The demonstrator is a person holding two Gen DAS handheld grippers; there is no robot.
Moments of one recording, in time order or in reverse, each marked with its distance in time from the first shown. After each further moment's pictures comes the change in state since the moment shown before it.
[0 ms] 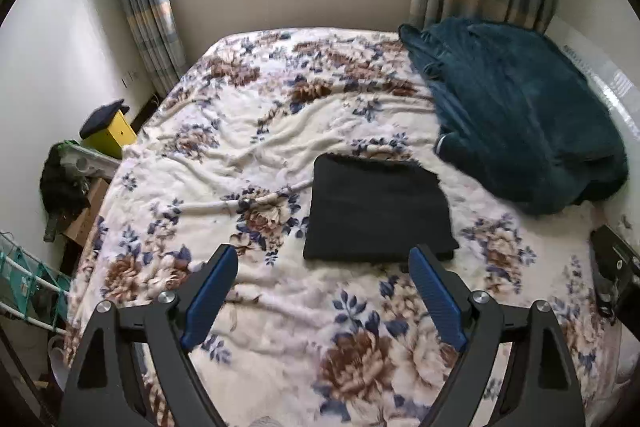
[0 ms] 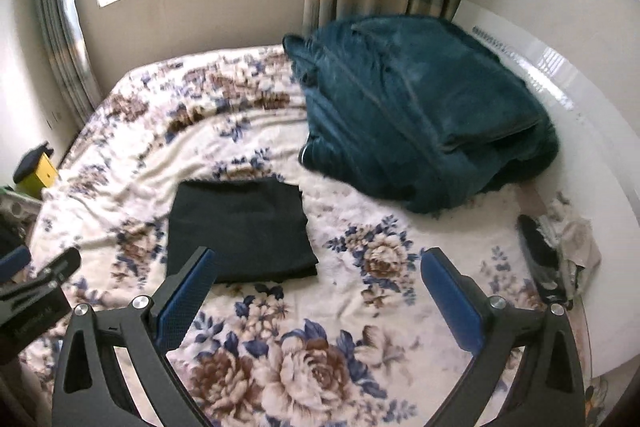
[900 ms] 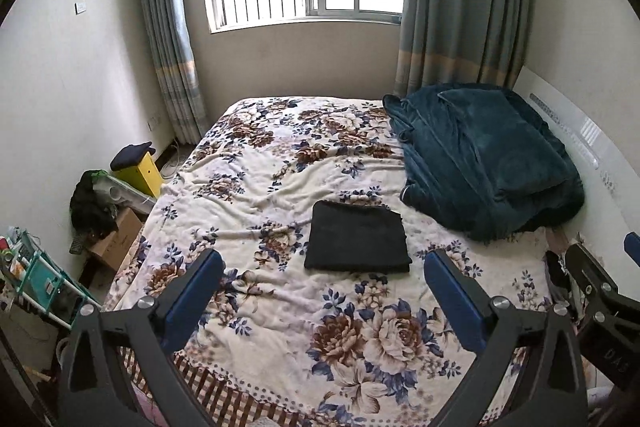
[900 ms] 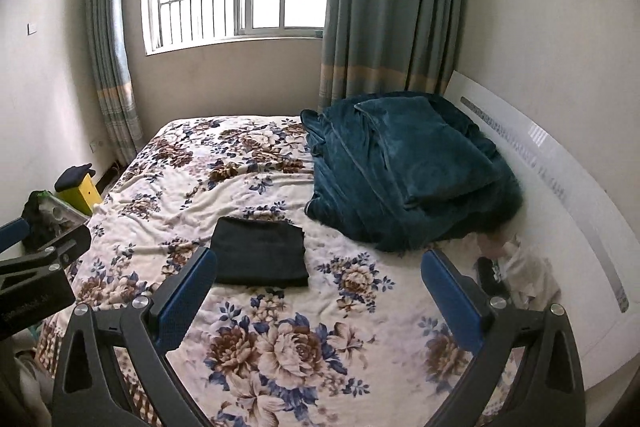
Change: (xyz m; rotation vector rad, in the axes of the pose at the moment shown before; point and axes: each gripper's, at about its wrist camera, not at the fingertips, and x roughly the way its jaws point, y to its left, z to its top) left arm -0.228 -0.010 -0.032 -0.022 -0.188 0.003; right arm -0.290 -0.068 -0.023 -0.068 -0.204 0.074
